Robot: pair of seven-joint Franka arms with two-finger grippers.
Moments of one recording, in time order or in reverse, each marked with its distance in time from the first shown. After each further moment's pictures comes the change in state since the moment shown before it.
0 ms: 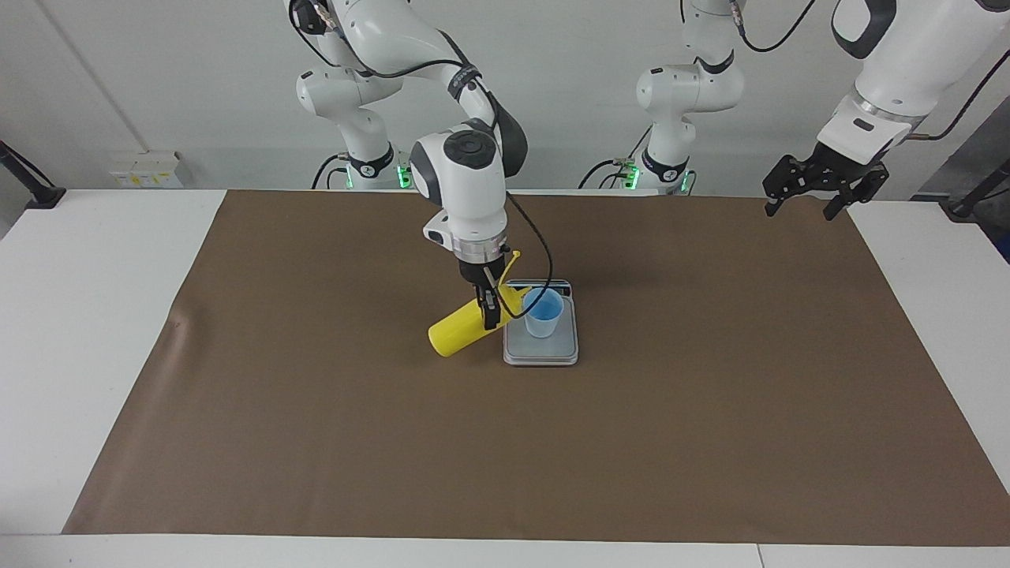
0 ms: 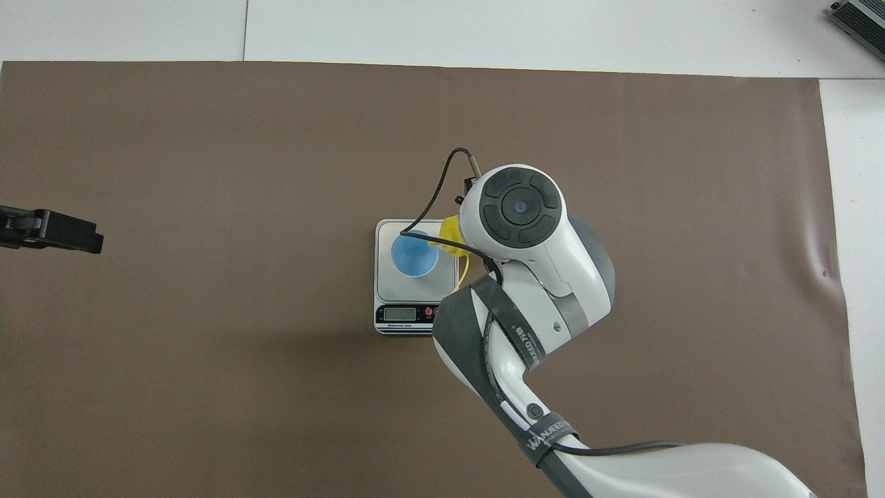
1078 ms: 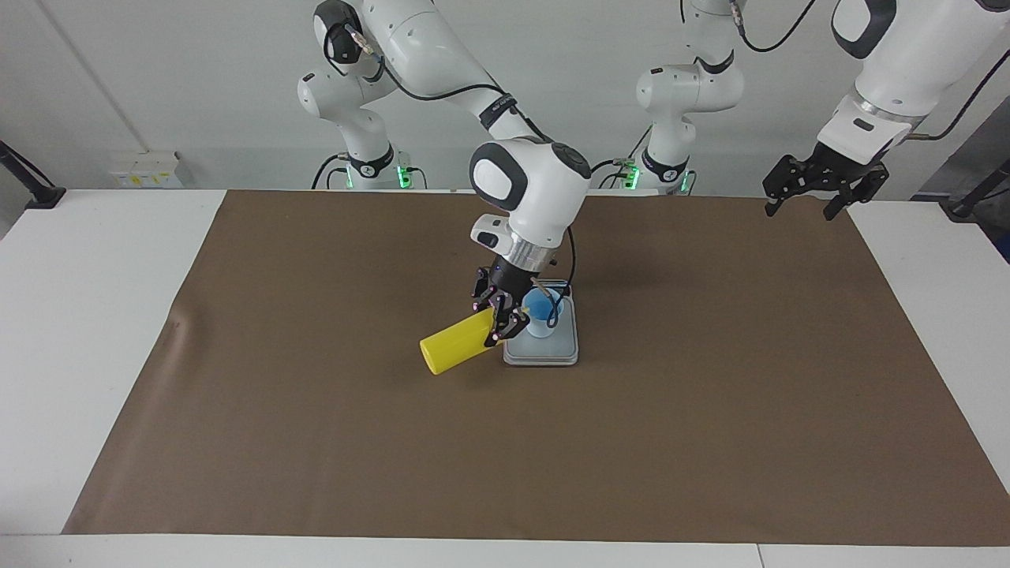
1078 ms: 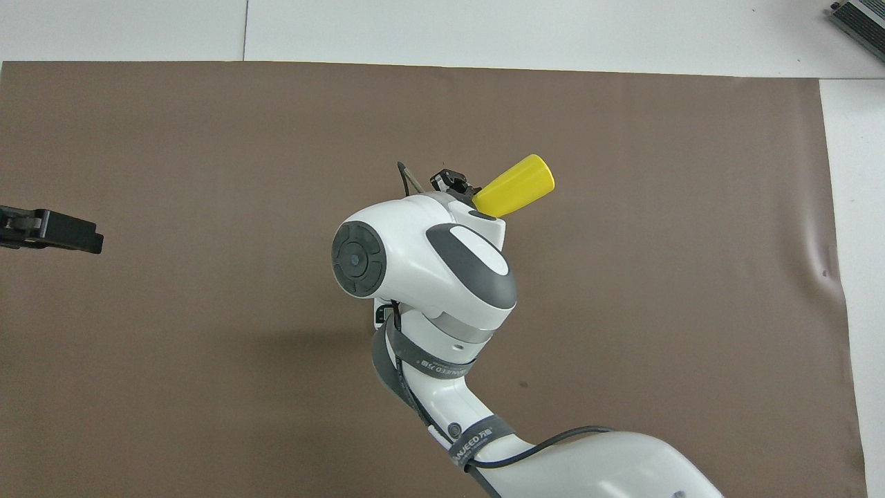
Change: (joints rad) left arm 0.000 0.000 0.000 0.000 0.000 0.000 0.000; right arm 0.139 0.156 0.001 0.203 -0.515 -0.227 0.086
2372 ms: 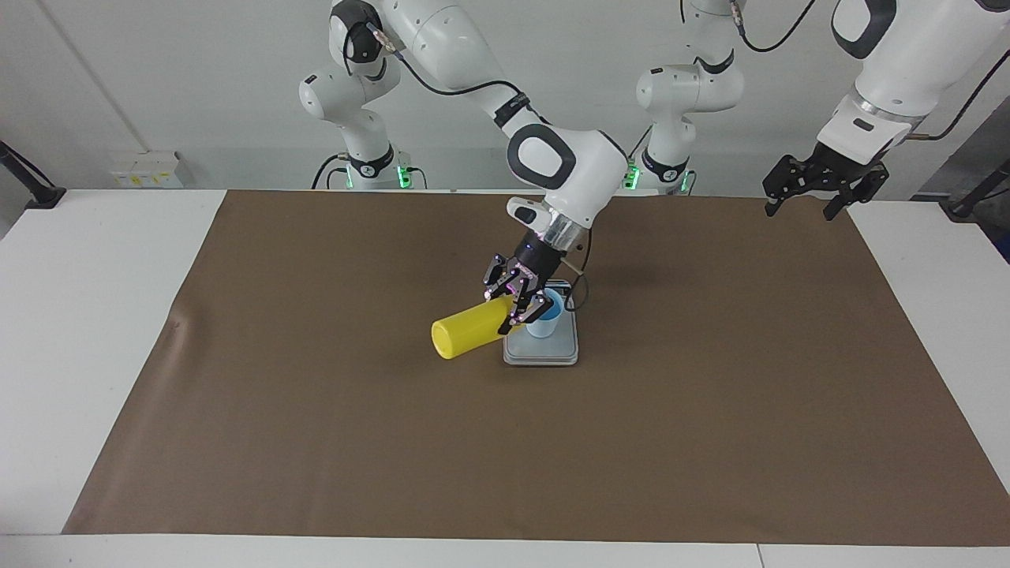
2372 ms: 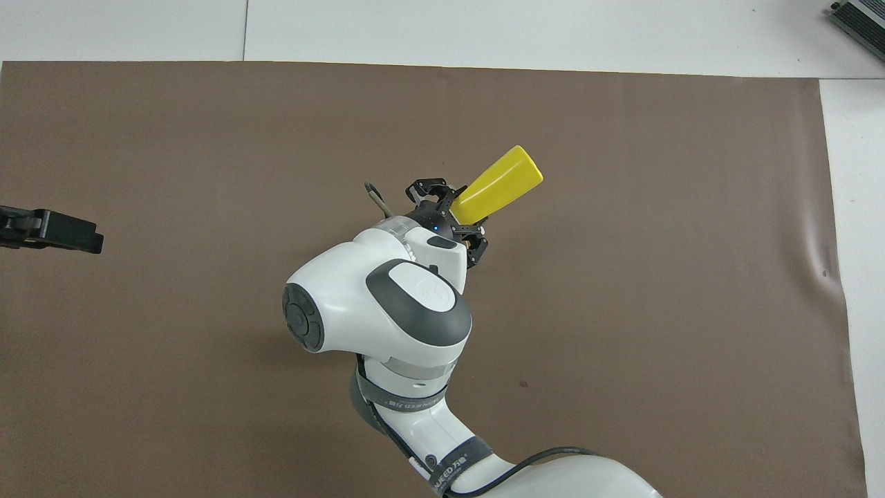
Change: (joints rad) left arm 0.000 0.000 0.000 0.000 0.000 0.000 0.000; right arm 0.081 0.014 0.000 0.003 -0.199 -0.051 0.102
